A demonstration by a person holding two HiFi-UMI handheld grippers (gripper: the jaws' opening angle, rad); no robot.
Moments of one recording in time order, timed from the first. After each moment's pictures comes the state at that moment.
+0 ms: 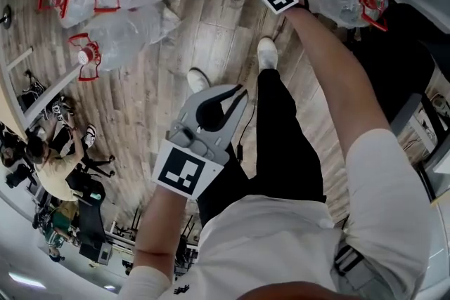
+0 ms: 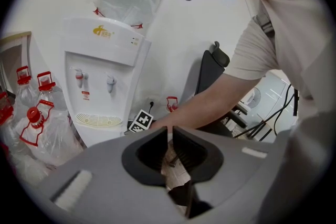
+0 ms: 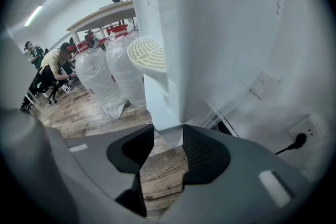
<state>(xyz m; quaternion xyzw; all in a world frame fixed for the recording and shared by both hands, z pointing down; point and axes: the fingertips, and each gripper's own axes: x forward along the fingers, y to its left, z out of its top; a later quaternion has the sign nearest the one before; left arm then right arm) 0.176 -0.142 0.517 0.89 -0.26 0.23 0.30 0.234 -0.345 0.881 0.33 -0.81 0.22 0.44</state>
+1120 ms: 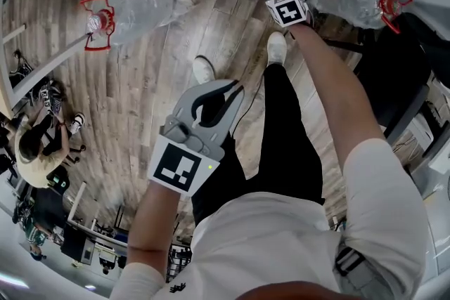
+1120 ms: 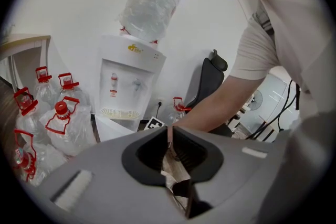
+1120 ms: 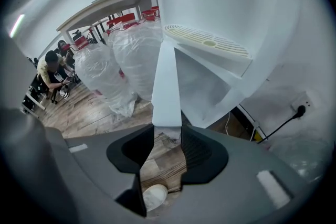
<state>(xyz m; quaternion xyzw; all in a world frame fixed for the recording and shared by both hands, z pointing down) 0.049 -0.099 0.507 0.89 -0.28 0.21 0.29 0.158 -0.260 0.877 0.36 -0.77 0.26 0.46</state>
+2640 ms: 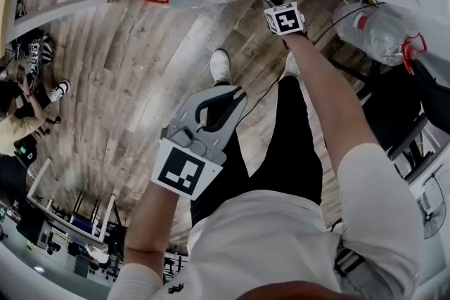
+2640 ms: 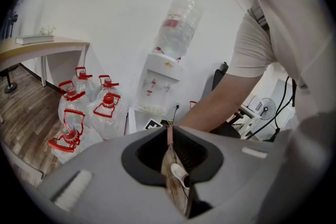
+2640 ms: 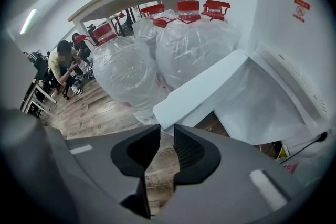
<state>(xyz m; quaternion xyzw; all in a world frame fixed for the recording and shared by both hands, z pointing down) -0.129 -0.040 0.502 0.86 -0.37 0.17 0.29 -0.059 -0.210 0.882 0.29 -0.79 0.25 0.49</state>
